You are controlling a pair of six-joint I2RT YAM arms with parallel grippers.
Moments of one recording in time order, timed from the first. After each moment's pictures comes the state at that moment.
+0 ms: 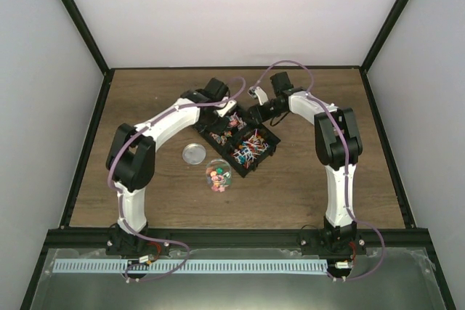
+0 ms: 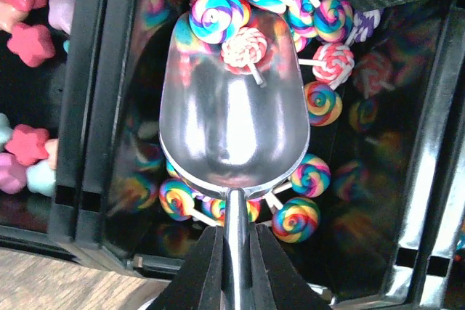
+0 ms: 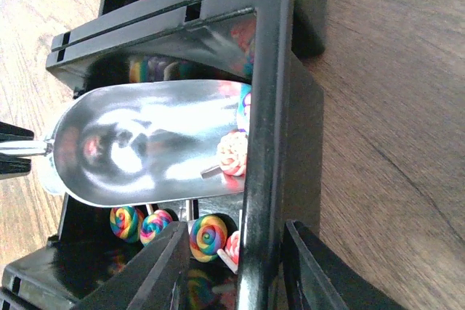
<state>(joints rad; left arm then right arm) -0.57 1.97 1.61 -0.85 0.01 0.08 0.31 2.15 1.59 -0.53 -0.74 -0.18</state>
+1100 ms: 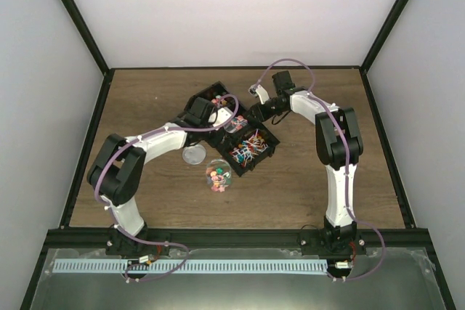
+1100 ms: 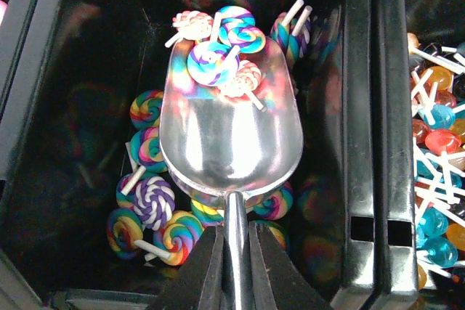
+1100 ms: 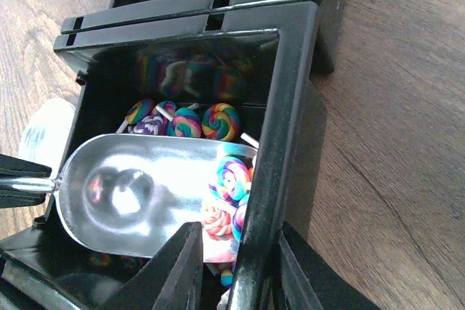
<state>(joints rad) -0.55 1.77 1.11 -0.22 0.17 0.20 0.30 2.15 1.60 -0.51 -0.73 -0.25</state>
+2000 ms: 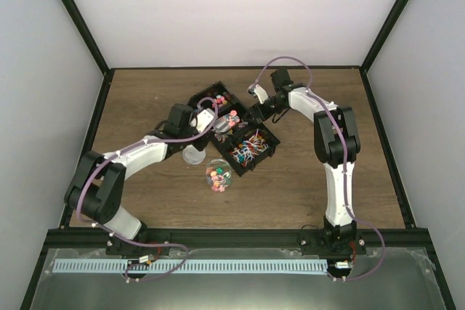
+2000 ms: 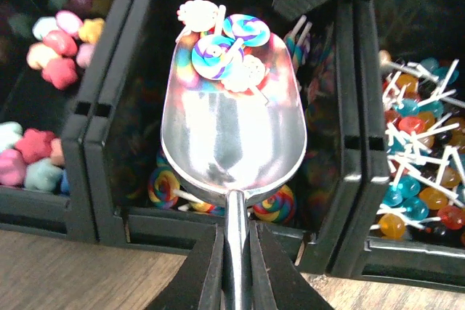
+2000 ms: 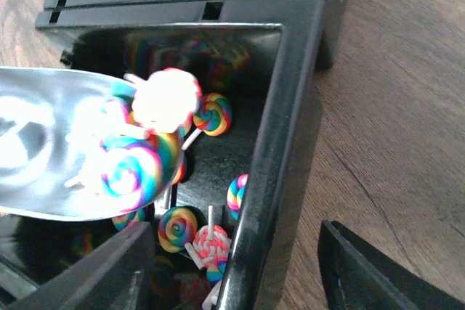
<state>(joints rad) -0.45 1.58 0.87 -0.04 0.28 0.20 0.30 2.18 1.67 -0.61 -0.70 -0.34</state>
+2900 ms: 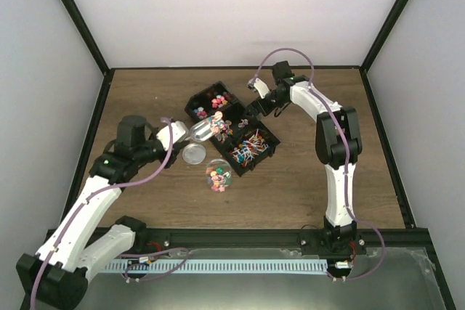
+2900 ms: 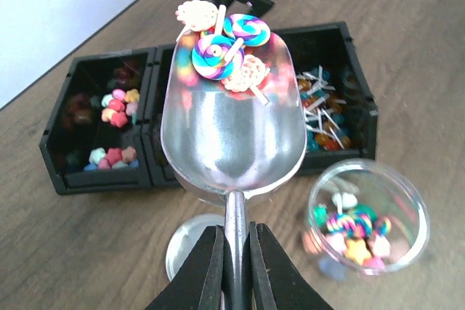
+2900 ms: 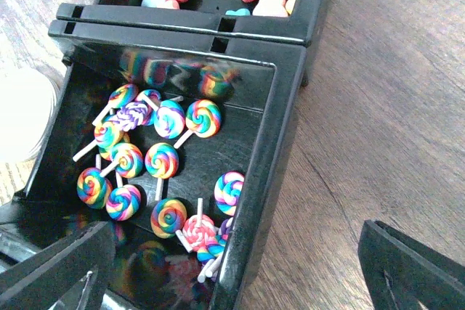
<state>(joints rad) -0.34 0.92 0.83 -0.51 0.43 0.44 0.30 2.16 1.77 -0.73 -0.62 -0.43</state>
